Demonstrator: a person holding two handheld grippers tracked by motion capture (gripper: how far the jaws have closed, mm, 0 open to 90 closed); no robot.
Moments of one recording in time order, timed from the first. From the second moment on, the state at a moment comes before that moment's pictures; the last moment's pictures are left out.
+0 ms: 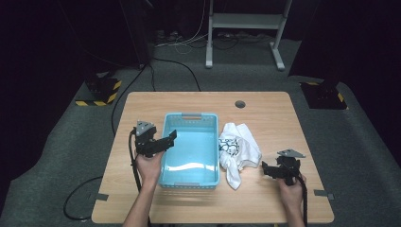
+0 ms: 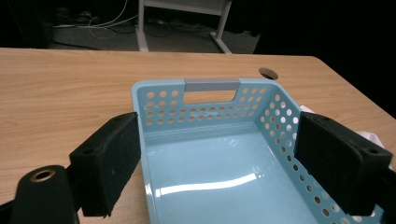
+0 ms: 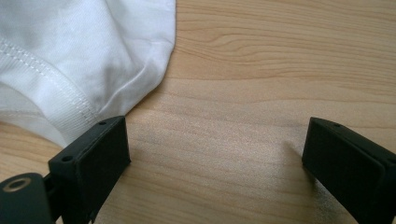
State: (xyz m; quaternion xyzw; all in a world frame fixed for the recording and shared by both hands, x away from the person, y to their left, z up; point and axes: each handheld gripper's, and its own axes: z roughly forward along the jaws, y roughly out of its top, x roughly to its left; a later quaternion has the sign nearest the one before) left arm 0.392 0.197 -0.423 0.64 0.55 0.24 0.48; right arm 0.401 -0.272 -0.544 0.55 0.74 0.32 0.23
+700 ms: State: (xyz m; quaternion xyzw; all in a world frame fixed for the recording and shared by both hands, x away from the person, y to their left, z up) left arm 0.382 0.215 -0.430 0.63 0.57 0.24 0.47; right arm 0.401 -0.272 -0.544 0.55 0.74 0.32 0.23
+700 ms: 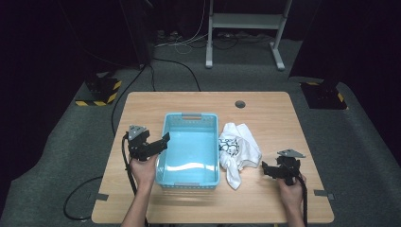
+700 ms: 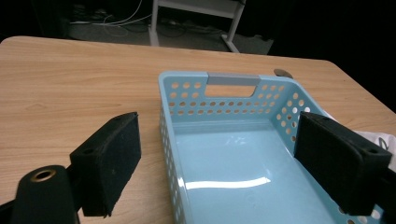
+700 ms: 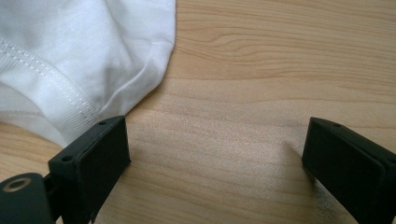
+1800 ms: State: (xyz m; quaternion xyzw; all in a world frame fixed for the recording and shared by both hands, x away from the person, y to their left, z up) left arm 0.368 0.235 -0.447 0.60 0.60 0.25 0.46; right arm 0.401 -0.272 -0.544 0.55 0.74 0.32 0.23
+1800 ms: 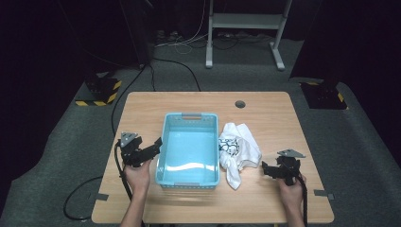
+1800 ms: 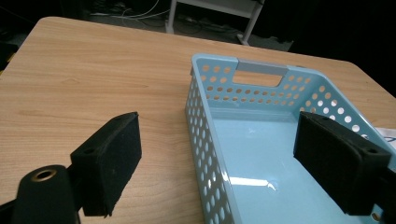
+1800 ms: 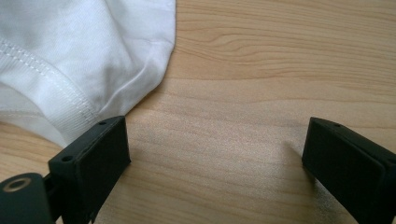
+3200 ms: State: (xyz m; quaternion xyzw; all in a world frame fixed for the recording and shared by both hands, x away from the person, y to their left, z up) left arm 0.356 0.254 -0.478 0.58 0.64 0.24 0.44; right arm 0.401 -0.272 -0.544 0.55 0.74 0.32 0.23
